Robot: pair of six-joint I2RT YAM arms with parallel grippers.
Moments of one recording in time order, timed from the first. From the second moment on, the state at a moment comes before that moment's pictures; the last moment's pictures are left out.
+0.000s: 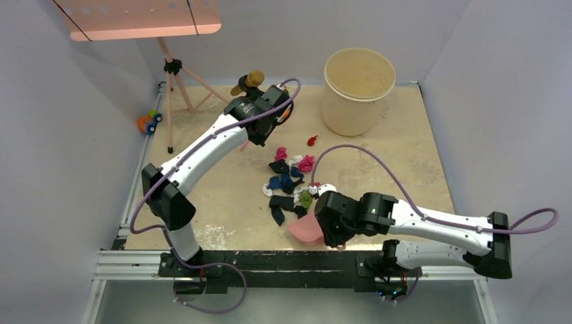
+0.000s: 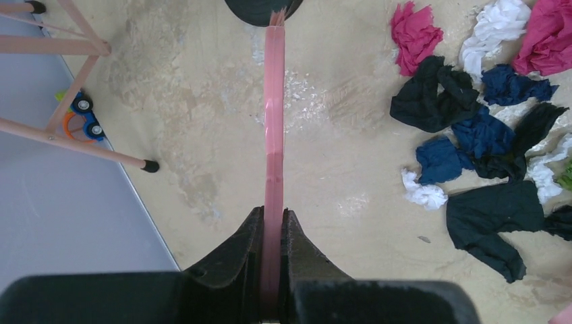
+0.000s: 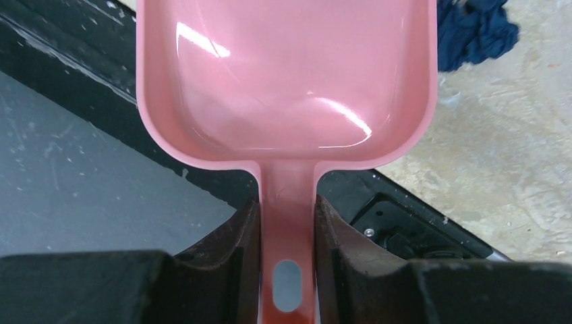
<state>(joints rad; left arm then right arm) -0.72 1.73 1.81 -1.16 -0.50 -0.03 1.22 1.03 0.92 -1.06 0.11 0.69</state>
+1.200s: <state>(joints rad) -0.77 1.99 1.99 -1.37 0.00 0.03 1.25 1.34 0.89 -0.80 0.33 0.75</state>
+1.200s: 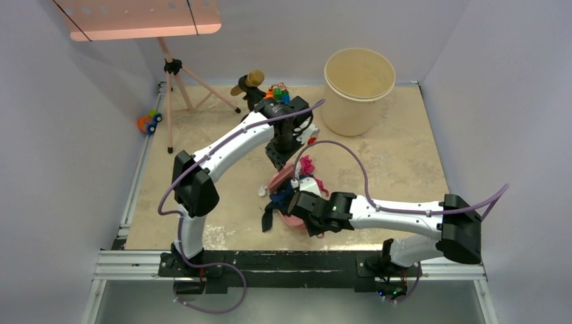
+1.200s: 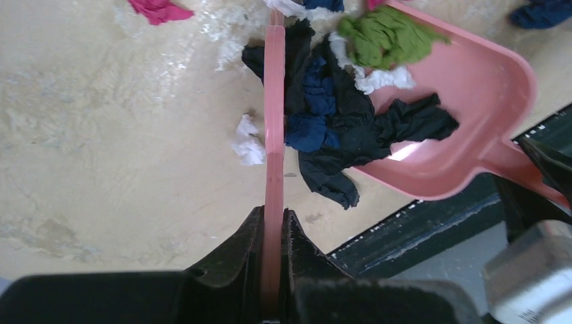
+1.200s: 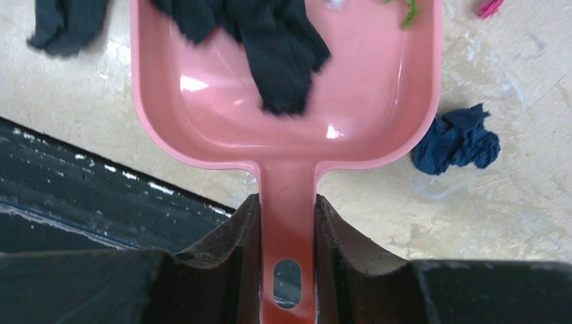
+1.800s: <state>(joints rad) -0.79 1.85 1.98 -1.45 0.03 -0.09 1.25 1.32 0.83 -0.65 0.51 0.71</state>
